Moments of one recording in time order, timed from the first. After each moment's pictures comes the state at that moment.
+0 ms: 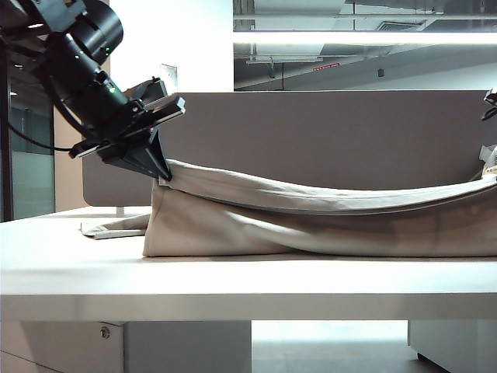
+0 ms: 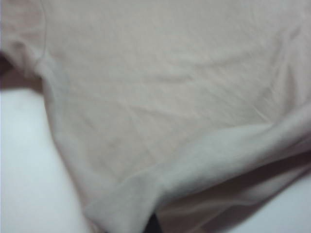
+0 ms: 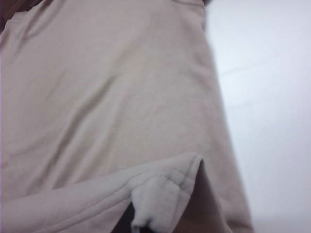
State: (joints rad) left arm -0.31 1.68 1.15 -0.16 0.25 -0.10; right arm -0.26 1.64 1.09 -0.22 -0.49 0.39
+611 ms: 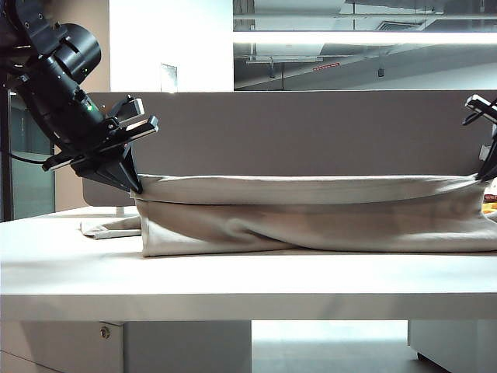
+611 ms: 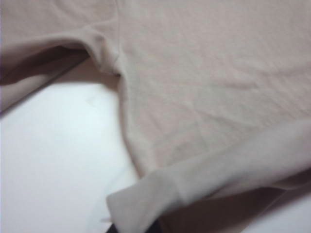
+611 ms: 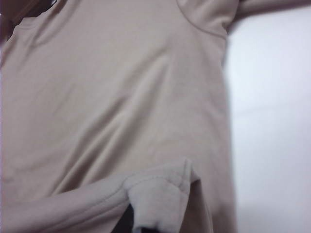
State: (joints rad) left arm -0.19 1.76 1.21 -0.20 0.27 -0.09; right arm -0.23 1.78 1.25 -0.23 -0.51 0.39
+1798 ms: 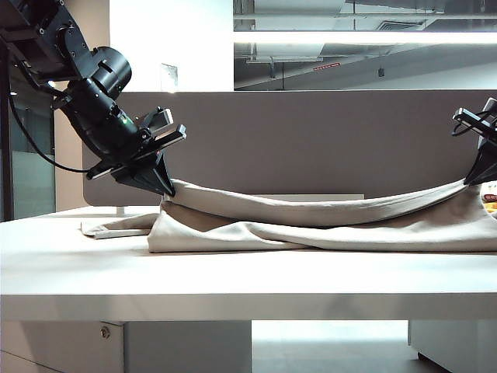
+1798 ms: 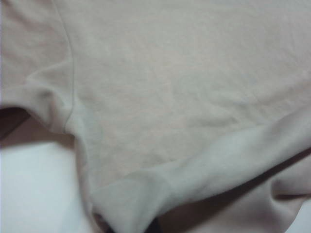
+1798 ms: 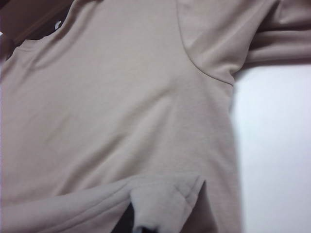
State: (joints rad) left arm -0.22 1.96 1.45 -0.23 0.36 -0.08; right arm -0.21 1.86 1.27 -0.07 -0.47 0.39
